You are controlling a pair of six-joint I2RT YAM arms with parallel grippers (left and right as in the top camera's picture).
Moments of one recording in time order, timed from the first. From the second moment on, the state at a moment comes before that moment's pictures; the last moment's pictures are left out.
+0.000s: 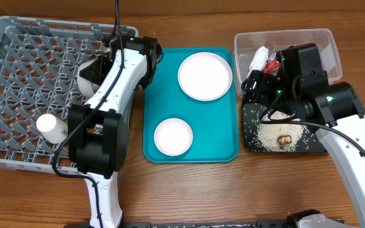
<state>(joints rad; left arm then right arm) -0.25 2.15 1.82 -1.50 -1.29 -0.54 0.27 1.38 1.40 -1.01 -0.15 0.59</state>
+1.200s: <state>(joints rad) -0.22 2.15 1.76 -1.60 -1.30 -0.56 0.27 1.38 1.40 -1.01 -0.15 0.59</state>
